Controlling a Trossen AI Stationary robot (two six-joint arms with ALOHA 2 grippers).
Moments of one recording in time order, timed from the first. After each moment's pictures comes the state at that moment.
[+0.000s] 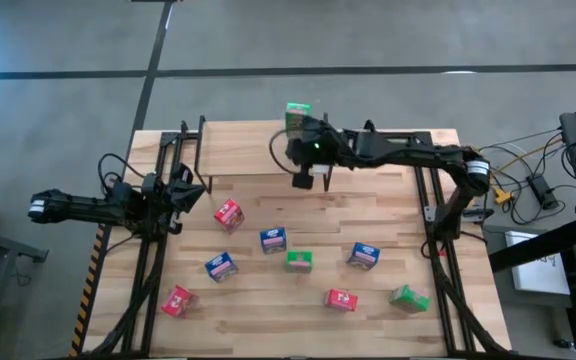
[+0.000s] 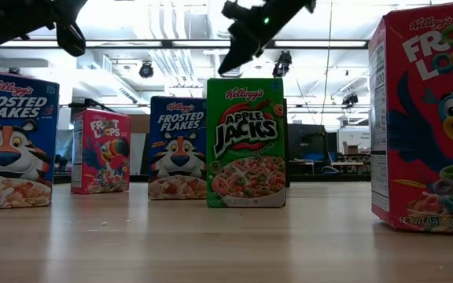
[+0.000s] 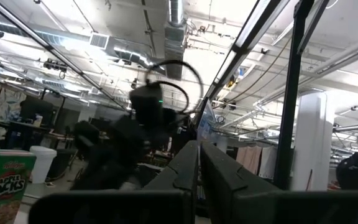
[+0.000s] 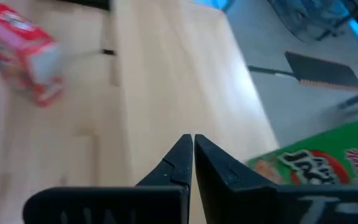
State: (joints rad) left arm -0.05 0.32 0.10 0.76 -0.15 -0.17; right arm -0.24 1.70 1.53 -0.42 0.17 -0.35
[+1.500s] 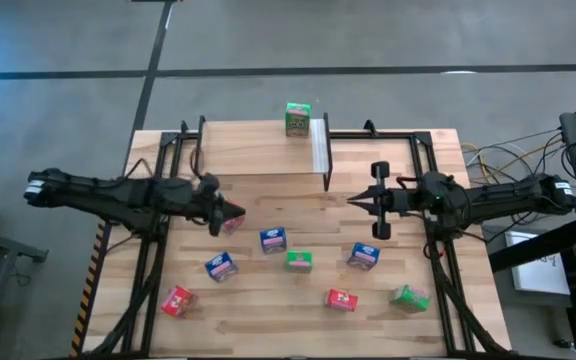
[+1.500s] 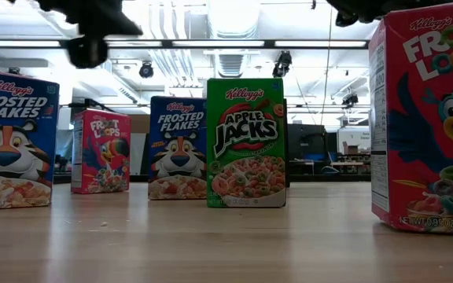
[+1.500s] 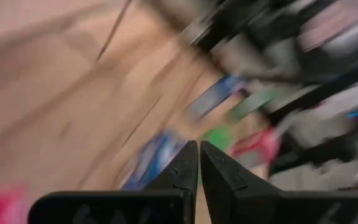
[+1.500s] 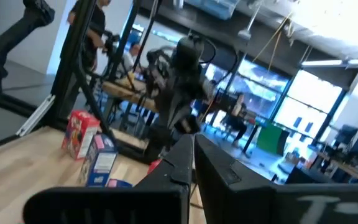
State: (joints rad) left arm -0.10 0.87 0.74 -0.35 -0.15 -0.83; right arm -0.03 0.83 0.40 0.64 -0.14 -0.40
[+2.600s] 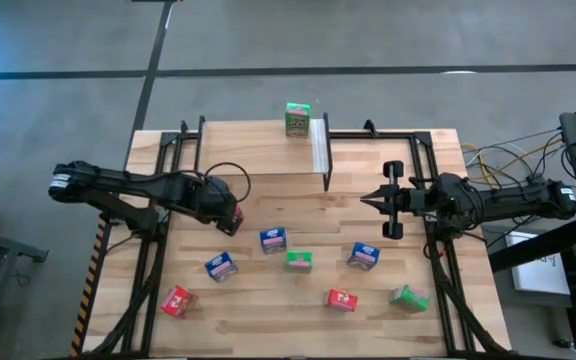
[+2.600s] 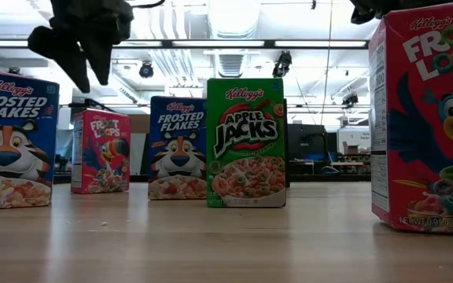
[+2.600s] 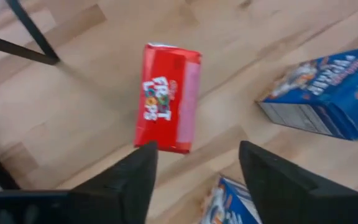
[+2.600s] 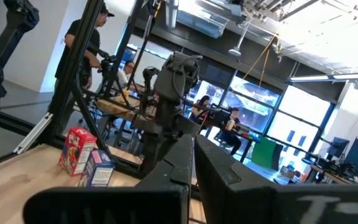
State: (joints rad) left arm -0.11 1.27 1.13 -1.19 -0.21 -1.14; right arm -0.03 0.68 0.33 0.64 -0.13 -0.38
